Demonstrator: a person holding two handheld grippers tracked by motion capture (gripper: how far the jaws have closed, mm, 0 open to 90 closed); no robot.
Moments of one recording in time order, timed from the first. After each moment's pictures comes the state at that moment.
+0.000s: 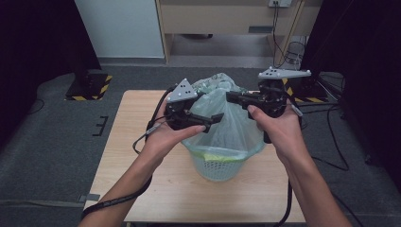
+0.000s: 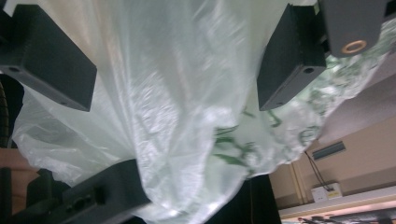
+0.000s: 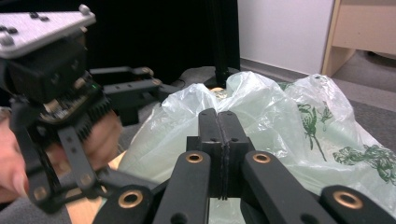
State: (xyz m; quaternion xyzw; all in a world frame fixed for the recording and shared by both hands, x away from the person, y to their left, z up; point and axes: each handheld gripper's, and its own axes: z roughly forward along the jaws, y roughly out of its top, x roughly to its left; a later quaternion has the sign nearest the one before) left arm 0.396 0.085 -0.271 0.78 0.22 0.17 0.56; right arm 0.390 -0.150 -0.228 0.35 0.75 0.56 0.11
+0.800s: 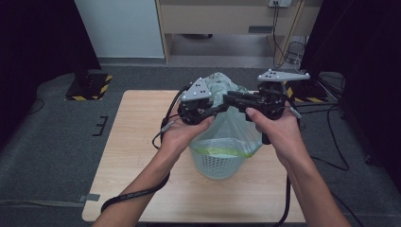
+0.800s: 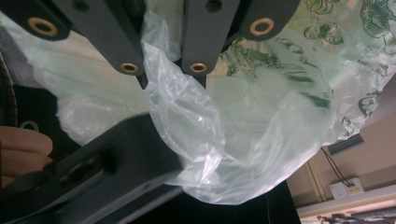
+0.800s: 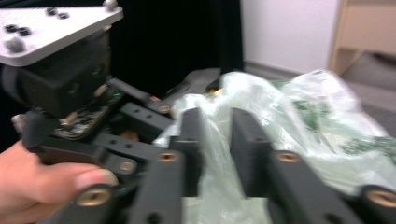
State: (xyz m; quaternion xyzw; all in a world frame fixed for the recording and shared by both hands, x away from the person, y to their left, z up) left arm 0.403 0.061 -0.270 0.79 0.20 0.16 0.56; right arm 0.390 -0.152 -0.235 0.35 0.74 0.57 0.12
